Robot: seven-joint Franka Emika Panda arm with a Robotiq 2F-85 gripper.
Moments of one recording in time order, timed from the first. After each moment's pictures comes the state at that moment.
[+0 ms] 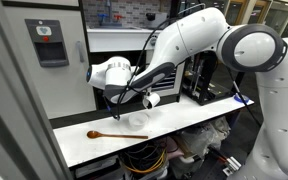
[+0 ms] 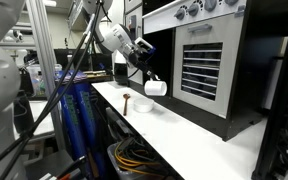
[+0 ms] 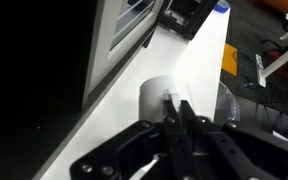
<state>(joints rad) 0.33 0.49 0.23 -1.64 -0.87 1.40 -1.15</state>
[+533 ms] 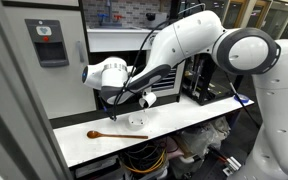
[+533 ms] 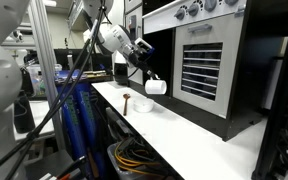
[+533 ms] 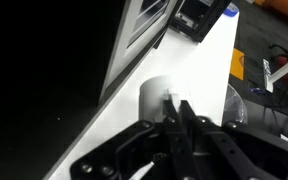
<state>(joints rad) 0.35 0.53 0.23 -1.58 -0.89 1.40 -1.18</state>
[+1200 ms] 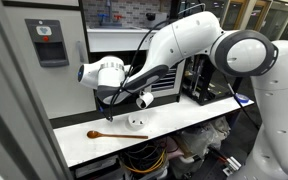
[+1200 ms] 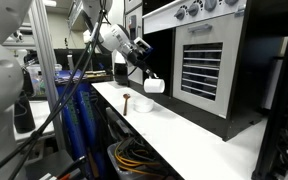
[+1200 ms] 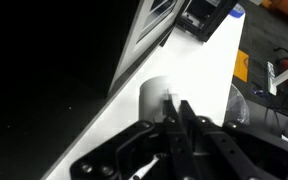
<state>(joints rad) 0.37 0.55 0.23 -1.53 -0.89 1.40 -1.22</state>
